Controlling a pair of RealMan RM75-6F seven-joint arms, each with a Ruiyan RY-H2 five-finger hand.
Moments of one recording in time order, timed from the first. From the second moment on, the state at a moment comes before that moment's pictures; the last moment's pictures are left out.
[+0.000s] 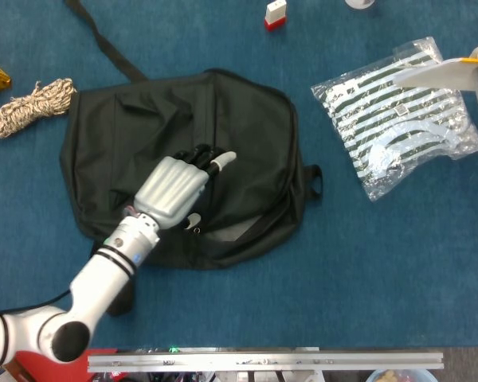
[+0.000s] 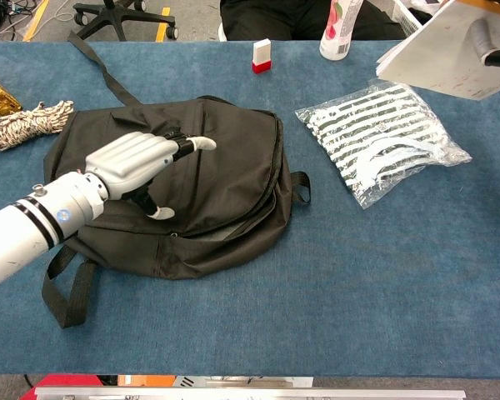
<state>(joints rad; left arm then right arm) -0.60 -1.54 -0.12 -1.76 1.13 0.94 0.58 0.48 -1.55 0.20 -1.02 -1.52 1.49 -0.17</state>
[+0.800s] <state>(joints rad) -0.76 -1.82 -0.16 -1.67 0.83 1.08 0.83 0.49 -1.54 0.21 -1.04 -1.51 1.49 -0.17</state>
